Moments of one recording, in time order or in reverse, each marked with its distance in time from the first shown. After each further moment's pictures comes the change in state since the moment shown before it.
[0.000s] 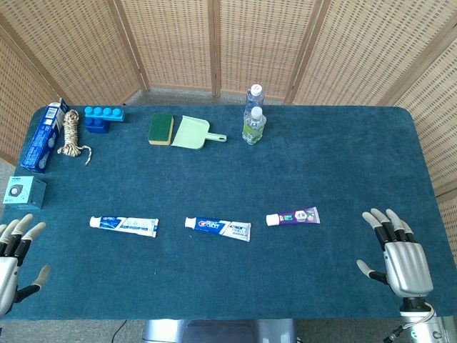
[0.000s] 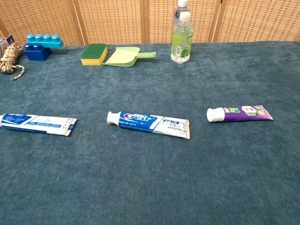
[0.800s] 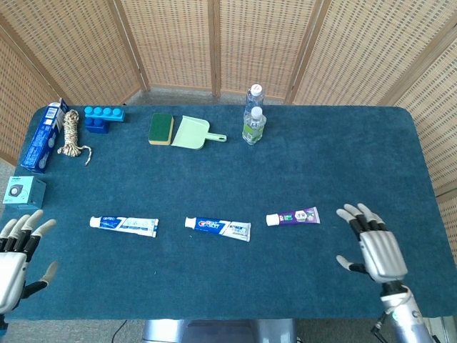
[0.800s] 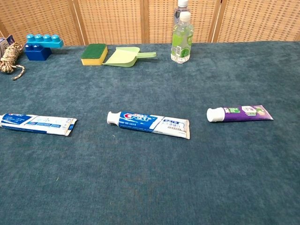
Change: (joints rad) left arm -0.025 0.024 -0.019 -0.045 0.022 -0.040 0.017; right arm 0.110 -0.024 0.049 -0.015 0.072 -0.195 0.017
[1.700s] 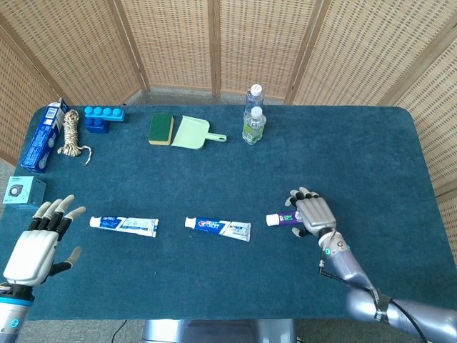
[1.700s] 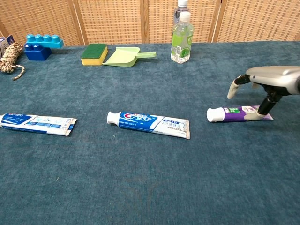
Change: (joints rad) left arm -0.144 -0.031 -0.079 -0.020 -0.148 -0.181 0.073; right arm 0.485 -0.261 0.127 0.271 0.691 -0.470 -0.370
